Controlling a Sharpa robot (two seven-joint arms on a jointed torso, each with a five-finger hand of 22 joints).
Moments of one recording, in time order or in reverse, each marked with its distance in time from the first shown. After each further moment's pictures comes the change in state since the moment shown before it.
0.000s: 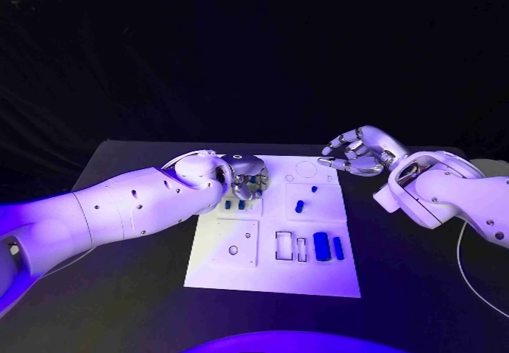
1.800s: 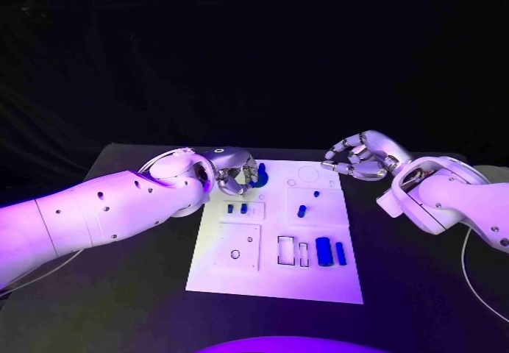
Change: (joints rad) left arm -0.004 -0.154 0.053 0.135 0.076 -0.099 0.002; left_hand -0.024 0.023 0.087 -0.081 -0.033 0.091 0.016 -0.039 -0.012 0.129 0.007 -0.096 -0.039 0.023 0.005 0.019 -0.013 0.000 0.027 0.009 0.062 0.081; right arm 0.000 -0.007 0.000 0.000 0.000 -0.005 0.005; right_hand -0.004 0.004 0.000 0.000 0.004 0.000 0.000 0.000 0.001 0.000 0.000 0.000 0.001 0.000 0.000 0.000 -0.001 0.000 0.000 0.000 0.000 -0.001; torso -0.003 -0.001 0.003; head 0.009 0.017
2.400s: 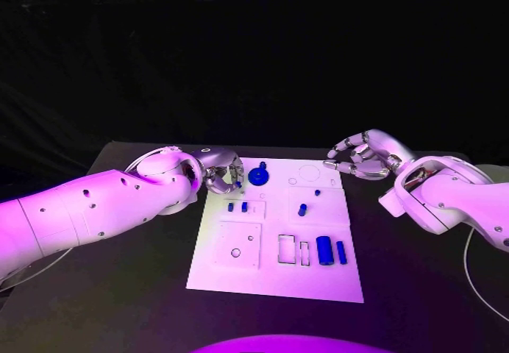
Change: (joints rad) left arm -0.001 -0.043 -0.004 -0.008 0.028 0.040 -0.021; left_hand 0.000 0.000 -0.003 0.003 0.000 0.007 0.000 0.000 0.001 0.004 -0.004 -0.004 -0.001 0.000 0.000 0.000 -0.005 0.000 0.000 0.000 0.000 -0.002; right arm 0.000 -0.001 0.000 0.000 0.000 -0.001 0.000; right_hand 0.000 0.000 0.000 0.000 0.000 0.000 0.000 0.000 0.000 0.000 0.000 0.000 0.000 0.000 0.000 0.000 0.000 0.000 0.000 0.000 0.000 0.001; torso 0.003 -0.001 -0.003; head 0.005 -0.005
